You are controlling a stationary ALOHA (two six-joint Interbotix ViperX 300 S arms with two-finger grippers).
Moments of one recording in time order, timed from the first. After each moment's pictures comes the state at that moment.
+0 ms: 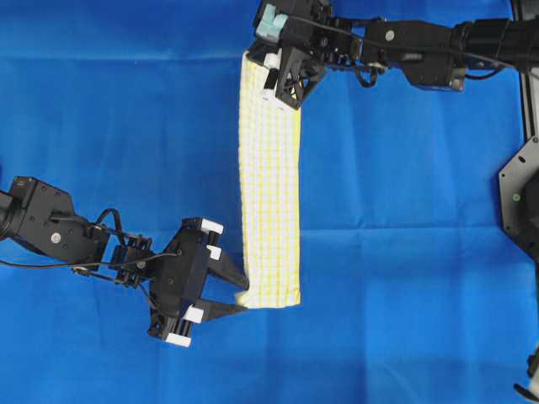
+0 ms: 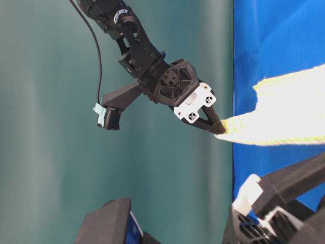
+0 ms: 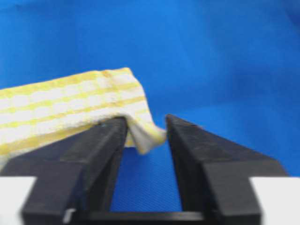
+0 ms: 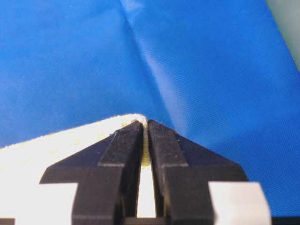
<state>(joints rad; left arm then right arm) -0.31 0.19 0.70 -0.06 -0.39 0.00 -0.40 0.19 0.45 -0.36 0.04 0.42</state>
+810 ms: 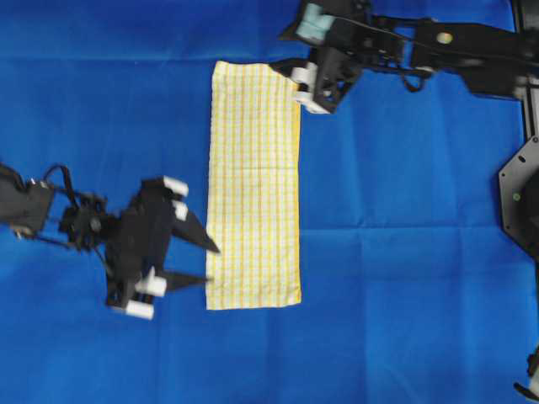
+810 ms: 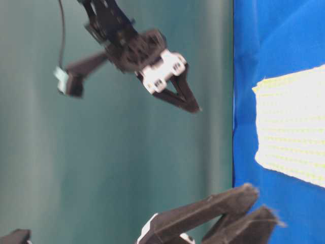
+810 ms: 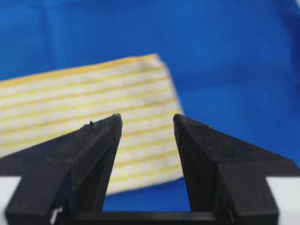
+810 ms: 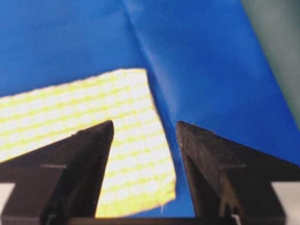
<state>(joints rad) -0.22 -0.15 0.76 -0.06 -0.01 0.01 -0.38 -0.08 0.62 -0.36 0.09 0.42</state>
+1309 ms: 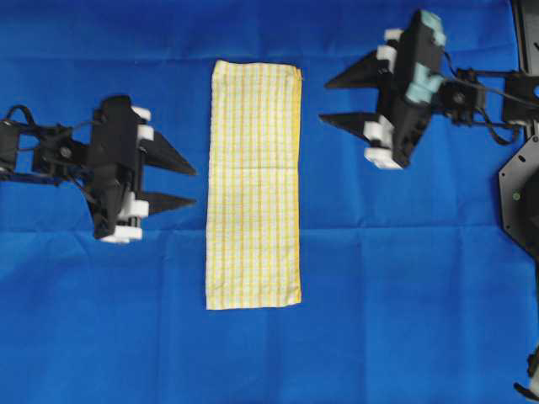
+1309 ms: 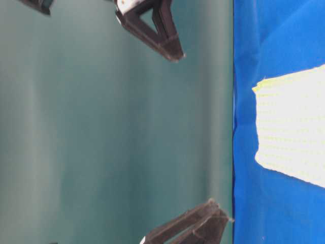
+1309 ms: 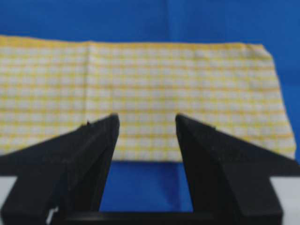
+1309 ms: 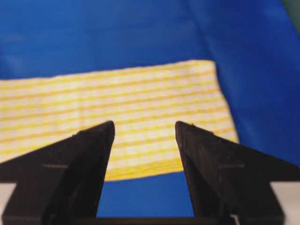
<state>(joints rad) -0.02 -0.29 0.91 -0.06 -0.05 0.01 -0.24 -0.39 0.92 -0.33 -0.06 0.42</state>
